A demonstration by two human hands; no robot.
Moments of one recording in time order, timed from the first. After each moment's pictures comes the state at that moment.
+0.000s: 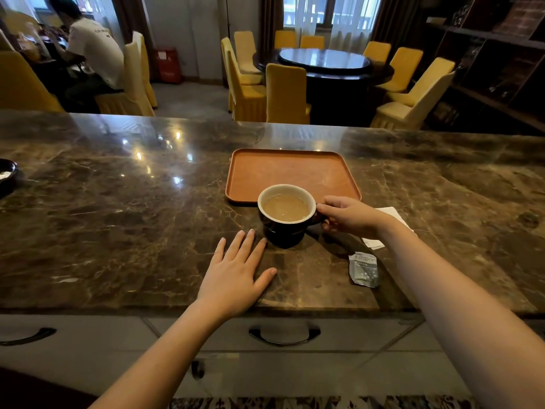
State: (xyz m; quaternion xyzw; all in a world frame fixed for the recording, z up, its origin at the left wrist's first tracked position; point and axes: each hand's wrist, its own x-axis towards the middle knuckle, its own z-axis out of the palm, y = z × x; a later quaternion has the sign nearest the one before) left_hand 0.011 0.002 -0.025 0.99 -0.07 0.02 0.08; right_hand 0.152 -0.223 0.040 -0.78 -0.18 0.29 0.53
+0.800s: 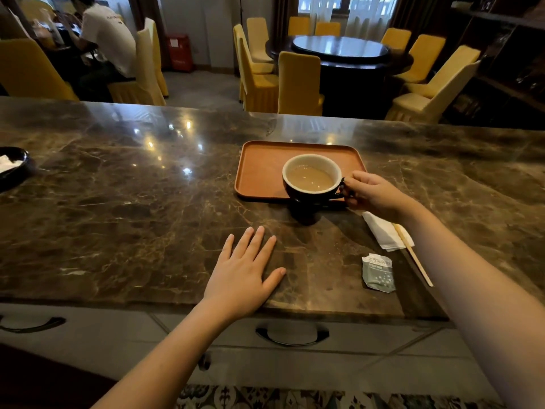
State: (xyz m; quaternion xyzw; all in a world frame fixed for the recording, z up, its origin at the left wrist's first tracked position) left_hand 0.009 0.003 -0.032 0.99 -0.07 0.05 0.09; right_hand 0.184 -0.233 0.047 -0.75 -0.18 0.22 0.60
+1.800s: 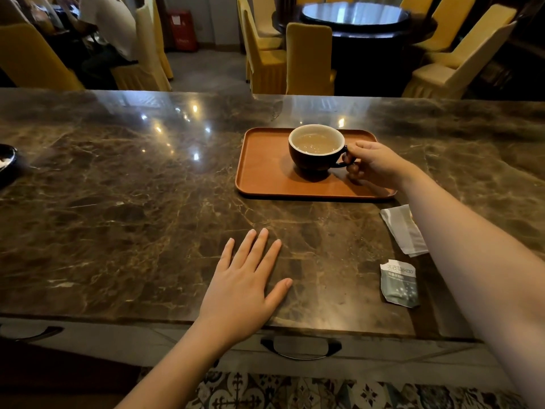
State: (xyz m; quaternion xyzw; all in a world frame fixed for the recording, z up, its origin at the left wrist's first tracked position) left_hand 0.005 -0.001 -0.025 0.99 -0.05 0.04 0.08; right_hand 0.273 -0.217 0.026 -0.74 -0.14 0.24 0.61
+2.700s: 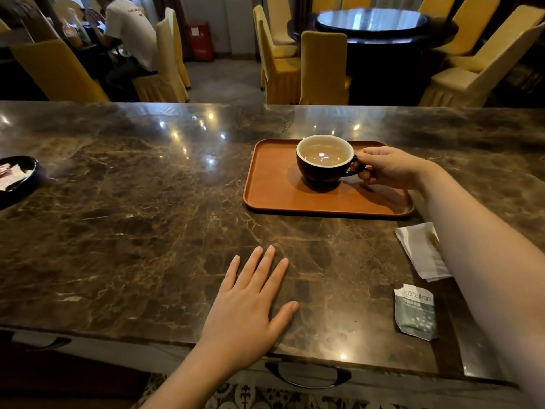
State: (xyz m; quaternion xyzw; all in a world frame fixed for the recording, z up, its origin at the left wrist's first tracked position) left_hand 0.005 -0.002 -0.027 1.00 -0.04 0.03 0.09; right_hand 0.297 -0.213 0.041 -0.78 -0.16 0.27 0.54
